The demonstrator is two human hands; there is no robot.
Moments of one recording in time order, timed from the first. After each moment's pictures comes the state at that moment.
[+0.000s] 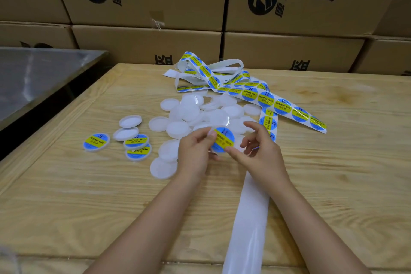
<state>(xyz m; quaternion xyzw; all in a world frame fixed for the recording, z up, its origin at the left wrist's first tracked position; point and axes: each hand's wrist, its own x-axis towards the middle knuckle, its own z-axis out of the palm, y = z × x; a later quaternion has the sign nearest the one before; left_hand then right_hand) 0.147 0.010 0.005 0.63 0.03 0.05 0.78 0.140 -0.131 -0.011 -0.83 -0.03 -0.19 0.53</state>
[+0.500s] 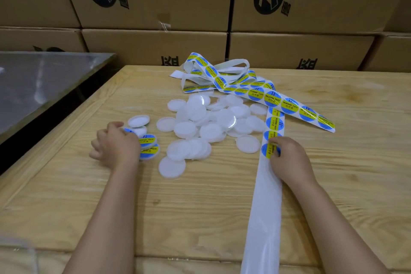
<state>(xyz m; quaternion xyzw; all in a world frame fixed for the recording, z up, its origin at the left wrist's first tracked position) 0.186 0.151 -0.010 0.84 0.36 0.25 0.31 0.157 -0.177 -0.025 -0.95 0.08 -0.14 0.27</state>
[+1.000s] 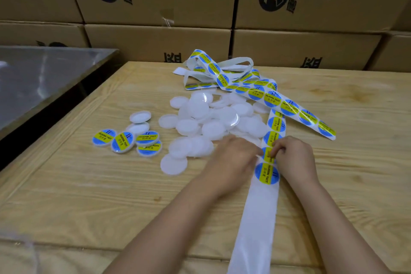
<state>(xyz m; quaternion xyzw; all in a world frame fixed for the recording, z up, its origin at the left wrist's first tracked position) 0.146 -0.009 -0.010 0.89 -0.36 0.19 0.23 0.155 -0.172 -0.016 -0.93 0.10 -0.17 0.30</state>
